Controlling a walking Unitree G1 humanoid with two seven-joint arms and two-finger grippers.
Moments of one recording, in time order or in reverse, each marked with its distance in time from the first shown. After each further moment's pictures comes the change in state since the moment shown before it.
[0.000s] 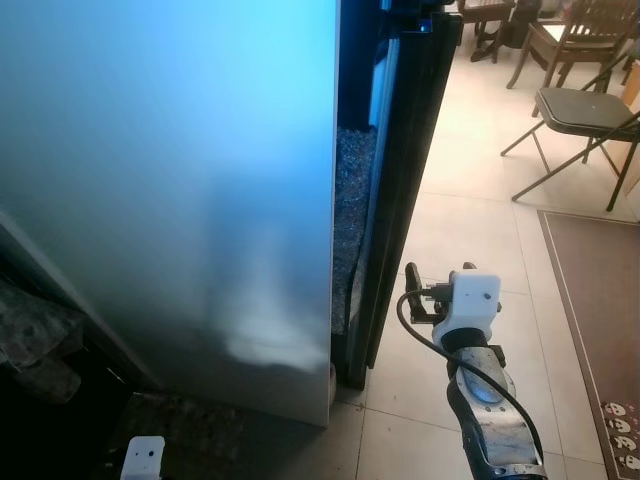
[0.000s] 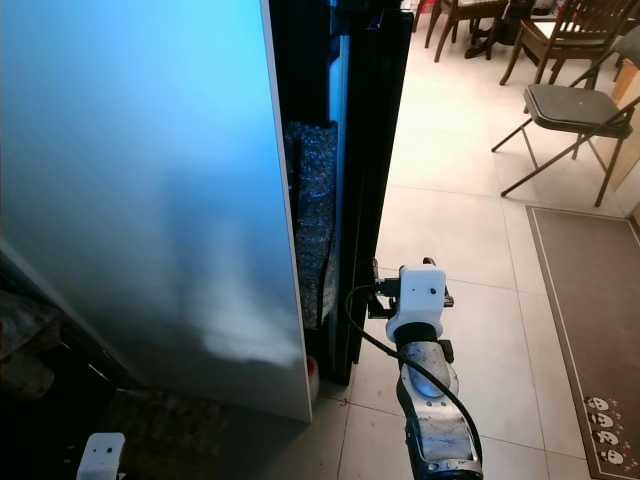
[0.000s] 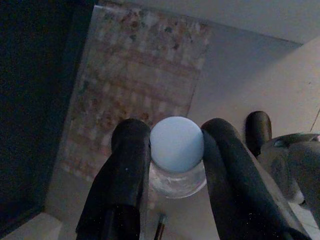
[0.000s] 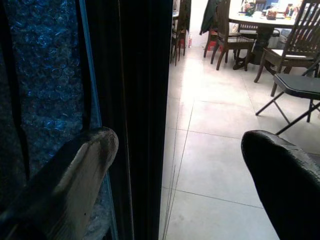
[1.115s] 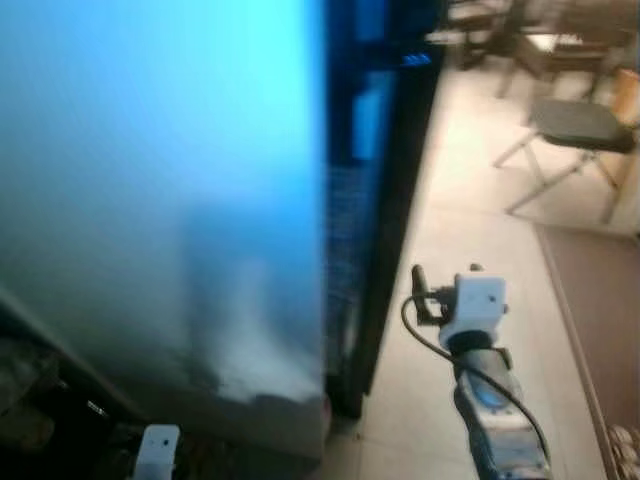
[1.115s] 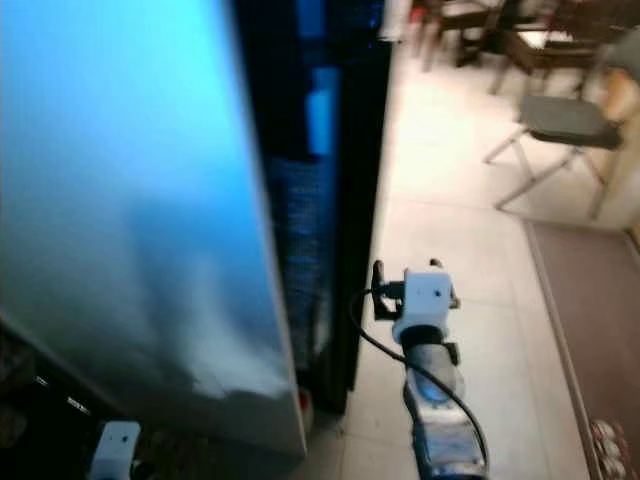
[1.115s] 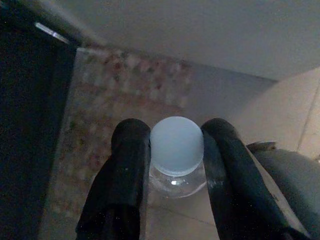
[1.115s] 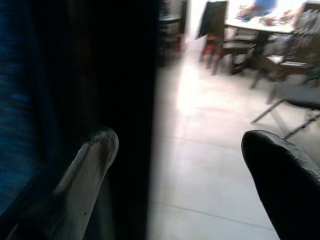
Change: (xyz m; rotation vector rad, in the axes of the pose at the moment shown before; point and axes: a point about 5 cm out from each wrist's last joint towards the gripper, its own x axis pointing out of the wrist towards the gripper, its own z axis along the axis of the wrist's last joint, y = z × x) left arm 0.002 -0.008 0.010 0.034 -0.025 -0.031; right arm -0.003 0.003 0.000 -0.004 -0.003 0.006
